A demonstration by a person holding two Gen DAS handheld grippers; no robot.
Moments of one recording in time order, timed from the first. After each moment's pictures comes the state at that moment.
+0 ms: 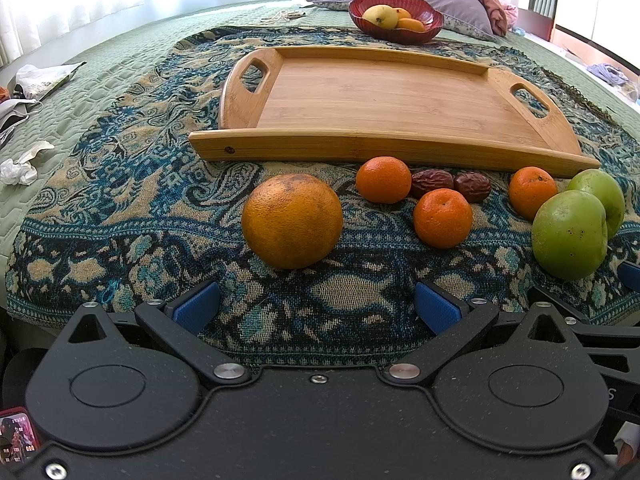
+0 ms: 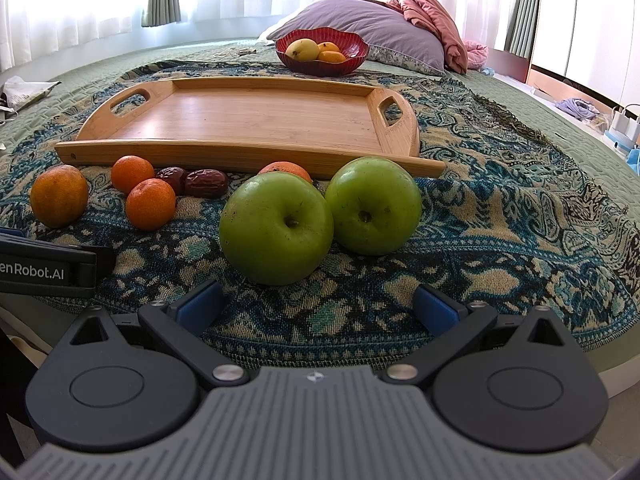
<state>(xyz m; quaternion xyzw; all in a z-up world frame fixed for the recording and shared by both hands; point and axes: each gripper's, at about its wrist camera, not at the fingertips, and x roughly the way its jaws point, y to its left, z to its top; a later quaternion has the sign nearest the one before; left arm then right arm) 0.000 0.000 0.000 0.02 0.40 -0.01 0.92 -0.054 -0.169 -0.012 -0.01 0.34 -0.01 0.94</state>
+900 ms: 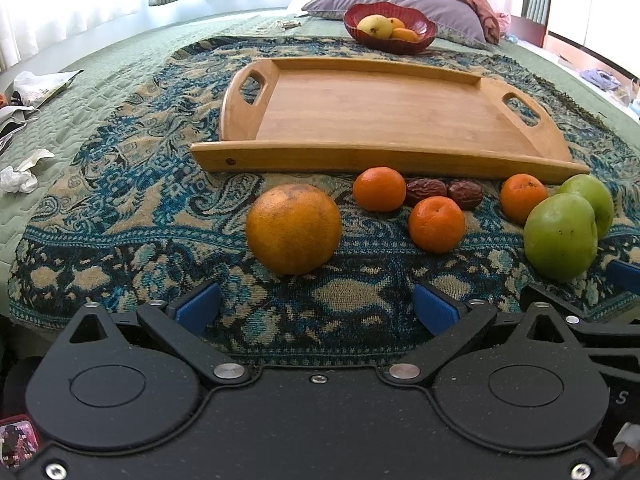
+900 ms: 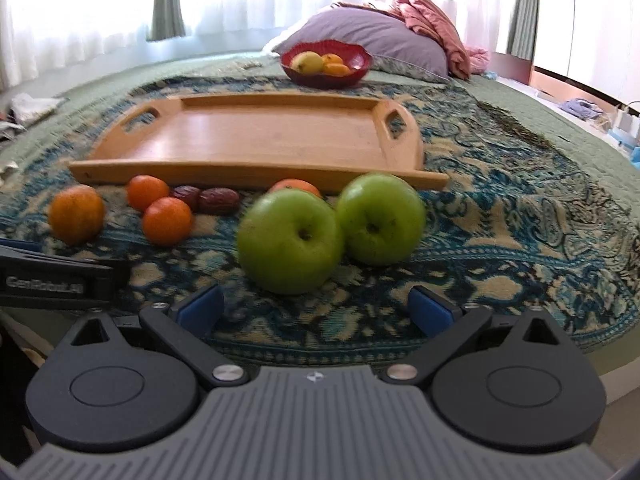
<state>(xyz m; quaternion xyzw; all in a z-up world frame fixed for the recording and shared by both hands) -0.008 0.007 0.006 0.01 0.39 -0.02 0.92 -0.061 -0.168 -0.001 0.01 0.33 0.01 0.95</state>
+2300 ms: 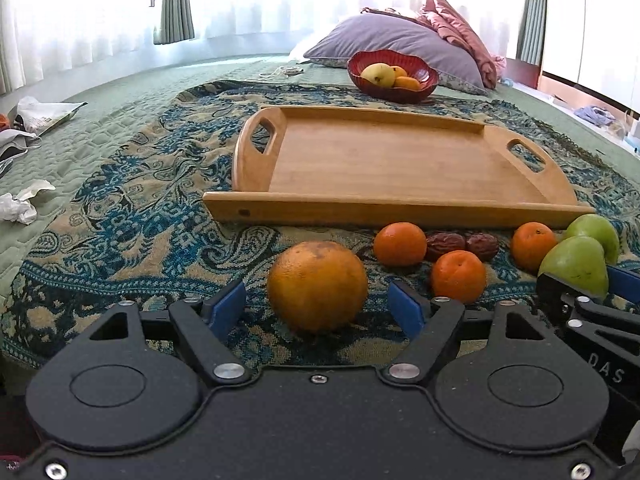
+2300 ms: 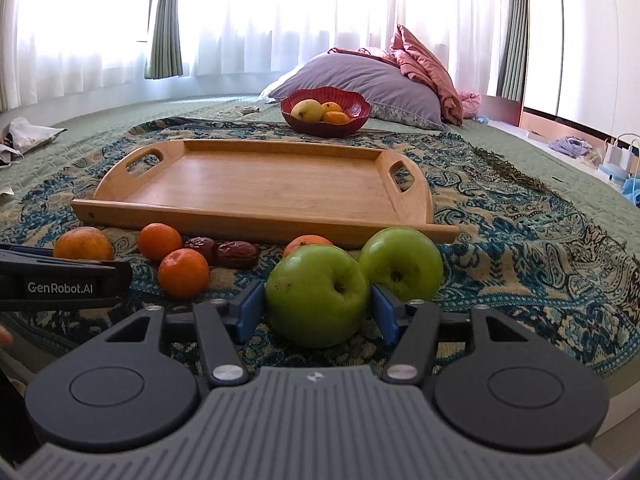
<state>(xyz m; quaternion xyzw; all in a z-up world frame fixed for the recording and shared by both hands) 0.004 0.020 0.005 0.01 0.32 -0.02 0.95 -0.057 -0.146 0.003 -0.01 0.26 -0.02 0.97</state>
